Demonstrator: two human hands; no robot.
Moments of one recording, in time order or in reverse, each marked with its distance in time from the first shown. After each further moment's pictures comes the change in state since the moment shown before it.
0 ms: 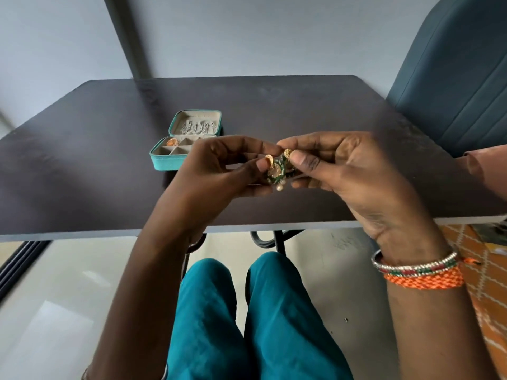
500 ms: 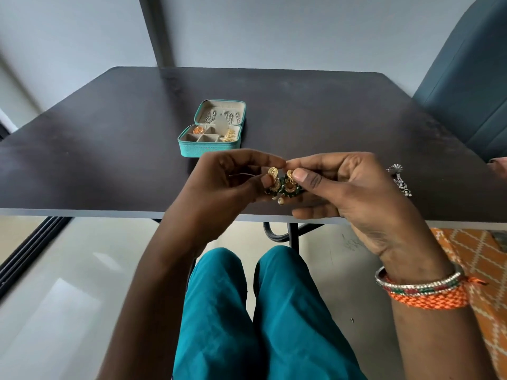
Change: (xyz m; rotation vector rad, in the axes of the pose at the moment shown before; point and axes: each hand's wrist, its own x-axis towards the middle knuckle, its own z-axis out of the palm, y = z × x) left_hand -0.033 -0.002 -0.018 0.153 0.051 -0.067; right_hand -0.016 0.007 0.029 0.065 -0.061 0.180
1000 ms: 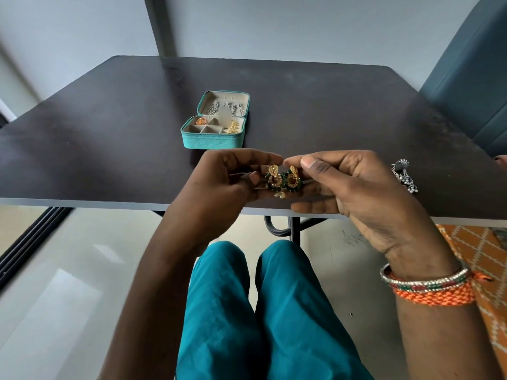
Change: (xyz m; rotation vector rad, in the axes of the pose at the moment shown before) left_hand -0.004 -0.002 0.002 0.008 0.046 -0.102; right_hand 0.003 0.006 -0.001 0.002 -0.020 0.047
